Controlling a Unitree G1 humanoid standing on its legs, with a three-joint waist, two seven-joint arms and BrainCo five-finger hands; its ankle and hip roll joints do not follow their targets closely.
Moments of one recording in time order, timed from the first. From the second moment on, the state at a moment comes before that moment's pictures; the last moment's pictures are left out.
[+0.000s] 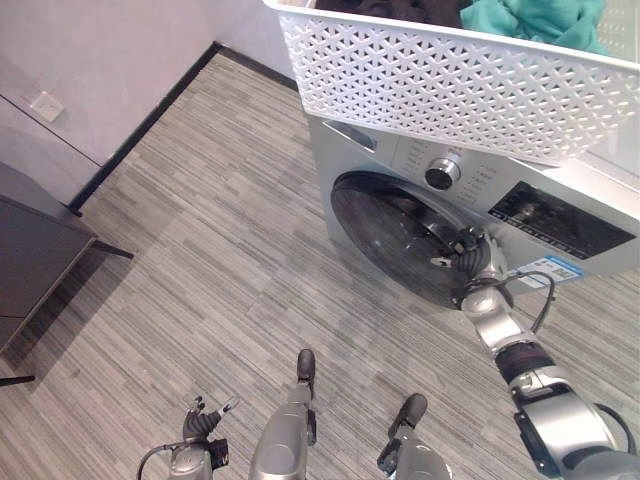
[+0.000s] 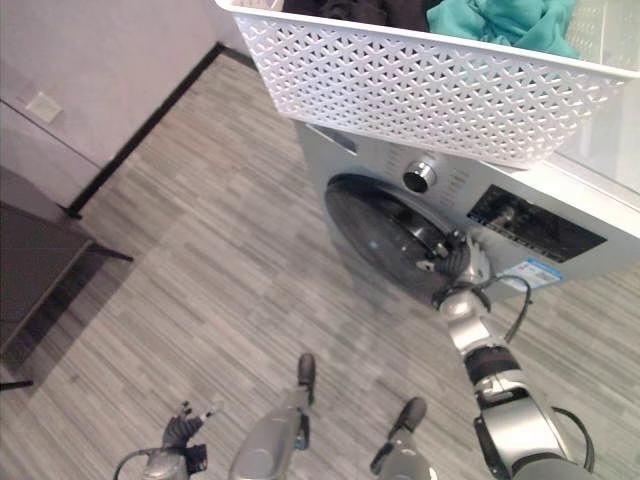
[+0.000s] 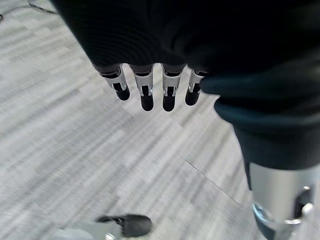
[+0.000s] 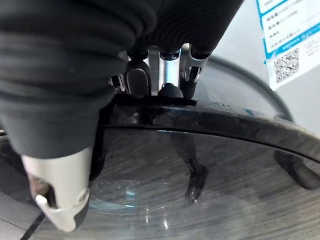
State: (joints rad) left arm 0.06 0.23 -0.09 0.84 -0.35 -0.09 0.26; right arm -0.58 -0.42 0.27 0.75 -0.17 0.11 -0.45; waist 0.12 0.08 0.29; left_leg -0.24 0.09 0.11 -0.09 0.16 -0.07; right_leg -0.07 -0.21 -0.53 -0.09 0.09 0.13
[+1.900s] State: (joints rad) left arm -0.61 0.48 -0.72 1.21 0.40 0.00 -0.04; right arm -0.18 -0.37 0.56 0.63 -0.08 0.00 -0.05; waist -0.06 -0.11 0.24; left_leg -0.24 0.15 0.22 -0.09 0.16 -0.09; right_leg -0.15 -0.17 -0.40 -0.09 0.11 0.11
